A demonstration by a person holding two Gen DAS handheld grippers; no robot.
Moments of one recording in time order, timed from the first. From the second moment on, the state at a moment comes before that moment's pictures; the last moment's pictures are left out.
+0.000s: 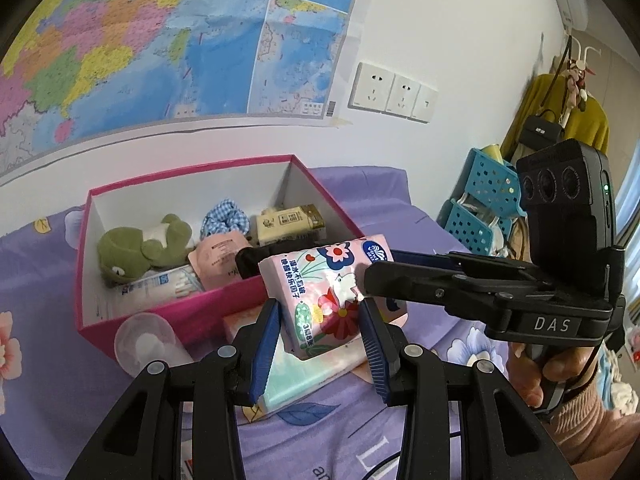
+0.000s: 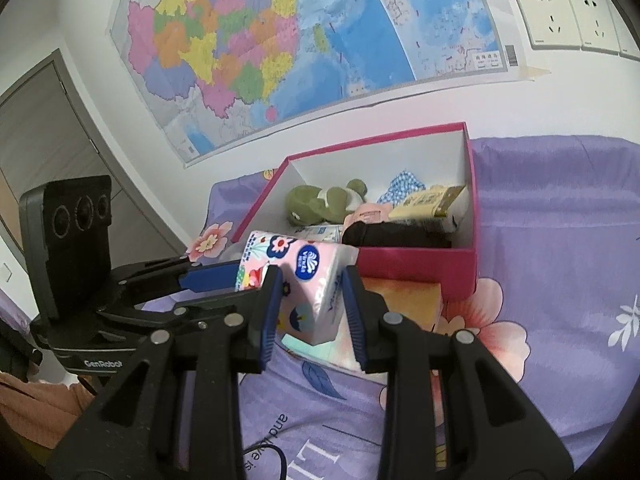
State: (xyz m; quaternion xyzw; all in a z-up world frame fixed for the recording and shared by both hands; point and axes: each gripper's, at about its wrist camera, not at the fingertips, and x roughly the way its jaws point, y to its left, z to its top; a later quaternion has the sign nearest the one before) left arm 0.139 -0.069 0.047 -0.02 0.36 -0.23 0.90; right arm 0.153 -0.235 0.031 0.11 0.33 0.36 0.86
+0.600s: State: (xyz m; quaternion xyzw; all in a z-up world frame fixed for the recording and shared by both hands) left arm 0.167 -0.062 0.054 -0.03 0.36 -0.23 0.90; right arm 0.179 -0.231 0.040 0.10 0.32 0.36 0.87
